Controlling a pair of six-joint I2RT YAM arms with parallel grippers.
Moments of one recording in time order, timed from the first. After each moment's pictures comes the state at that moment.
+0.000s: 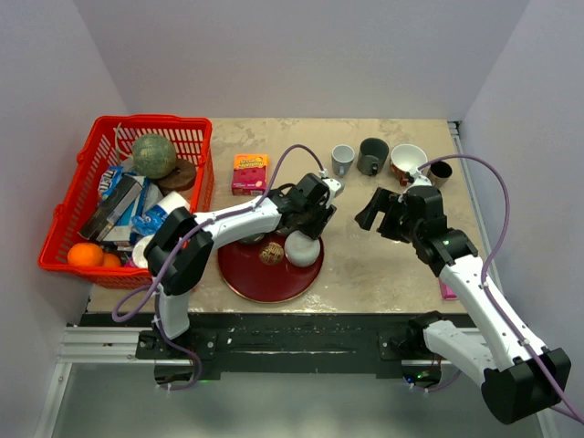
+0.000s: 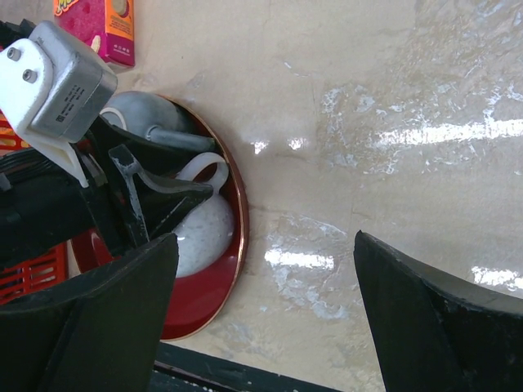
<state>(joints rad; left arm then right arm) -0.84 1.90 1.40 -0.42 -0.04 -0.16 0.31 0.93 0.82 -0.52 -0.04 0.60</state>
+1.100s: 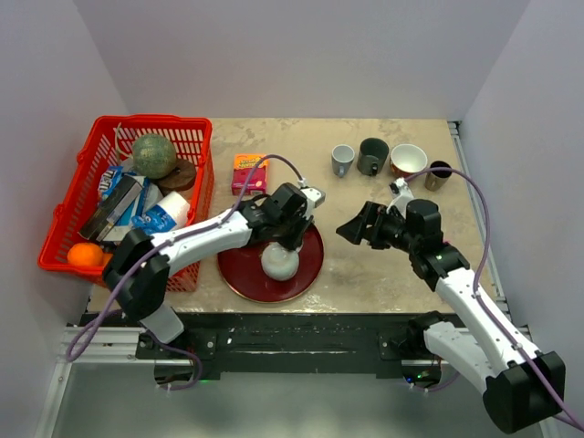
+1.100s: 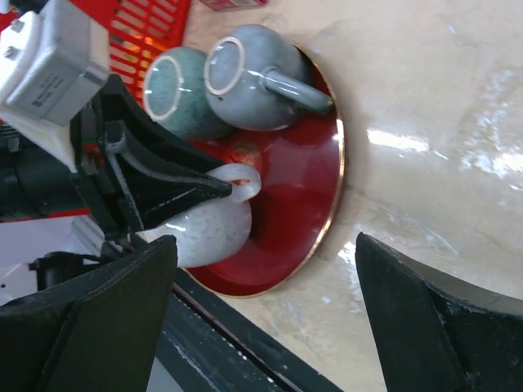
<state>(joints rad) -0.84 1.66 1.18 -0.47 0.00 -0.19 0.31 0.86 0.61 -0.25 -0.37 0.62</state>
